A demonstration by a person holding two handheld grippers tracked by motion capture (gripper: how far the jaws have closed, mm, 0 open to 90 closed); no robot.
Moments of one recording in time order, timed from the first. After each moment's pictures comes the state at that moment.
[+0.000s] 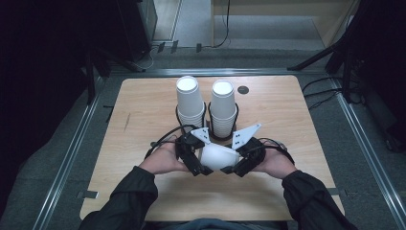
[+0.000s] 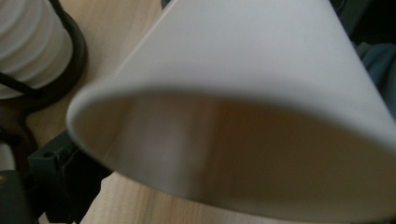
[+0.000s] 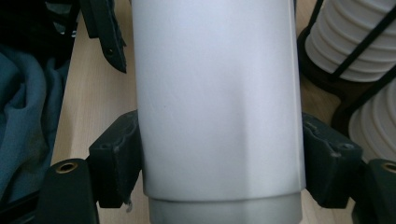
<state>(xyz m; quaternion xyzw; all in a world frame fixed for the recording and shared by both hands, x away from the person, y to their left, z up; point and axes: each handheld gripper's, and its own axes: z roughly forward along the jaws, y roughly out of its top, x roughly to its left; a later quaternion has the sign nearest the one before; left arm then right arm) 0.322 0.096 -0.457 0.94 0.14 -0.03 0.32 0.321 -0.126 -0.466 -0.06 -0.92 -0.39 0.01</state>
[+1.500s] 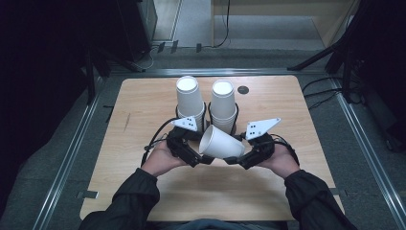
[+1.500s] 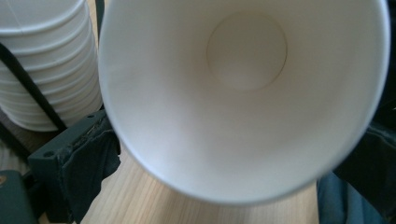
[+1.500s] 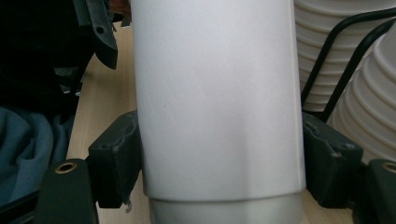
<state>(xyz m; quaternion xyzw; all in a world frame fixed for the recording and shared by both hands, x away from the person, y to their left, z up) 0.320 0.118 -0.441 0.86 0.21 -0.04 0.46 0.326 -0.149 -0.454 -0.10 -0.87 -0.49 0.00</state>
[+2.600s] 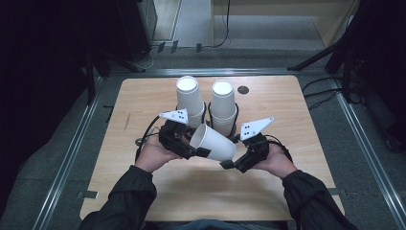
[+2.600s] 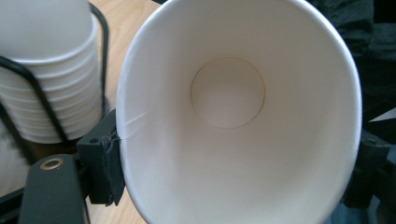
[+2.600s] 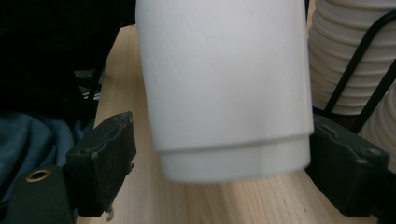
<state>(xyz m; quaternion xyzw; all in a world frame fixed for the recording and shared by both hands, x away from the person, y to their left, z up) 0.323 0.139 -0.419 0.85 0.21 -0.06 0.49 0.325 -0.136 -0.455 -0.10 -0.87 -0.48 0.05</state>
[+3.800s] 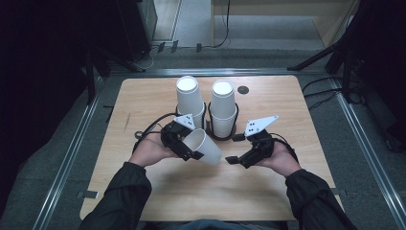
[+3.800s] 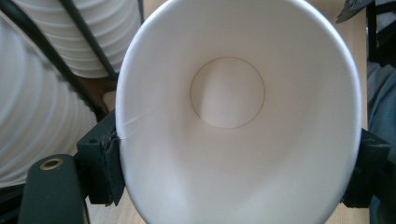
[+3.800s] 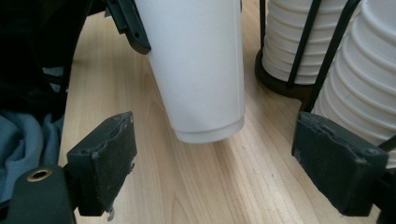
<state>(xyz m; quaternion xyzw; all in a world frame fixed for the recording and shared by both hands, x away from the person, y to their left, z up) 0.340 0.130 -0.441 0.93 0.18 0.00 0.33 0.334 -0.151 -0.460 -0.15 -0.88 -0.46 0.02</state>
